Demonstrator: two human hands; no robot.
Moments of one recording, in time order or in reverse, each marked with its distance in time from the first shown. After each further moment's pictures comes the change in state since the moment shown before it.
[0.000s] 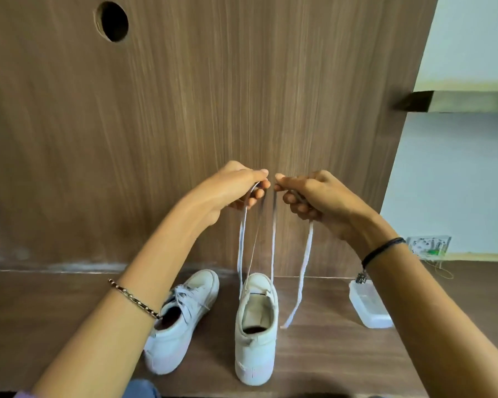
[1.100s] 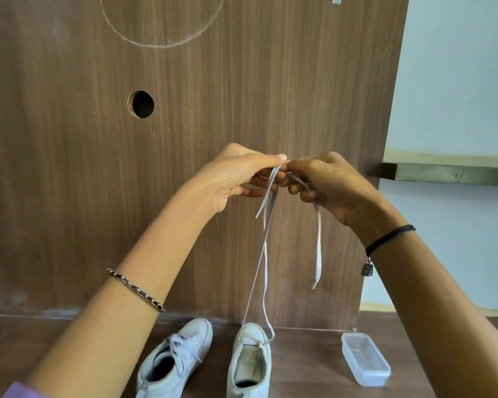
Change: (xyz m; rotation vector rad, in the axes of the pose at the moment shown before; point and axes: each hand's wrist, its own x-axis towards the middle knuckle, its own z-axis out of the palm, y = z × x) left_hand -0.033 0.112 -0.027 -0.111 0.079 0.236; right_hand -0.027 -0.120 -0.026 -0.013 0.113 -0.218
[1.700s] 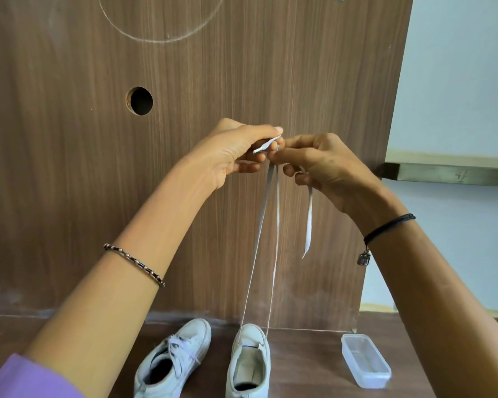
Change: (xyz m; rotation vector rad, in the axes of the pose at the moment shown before) left_hand 0.021 0.015 -0.012 -0.066 0.102 0.066; right_hand 0.012 -0.011 0.002 -0.055 -0.027 -0.188
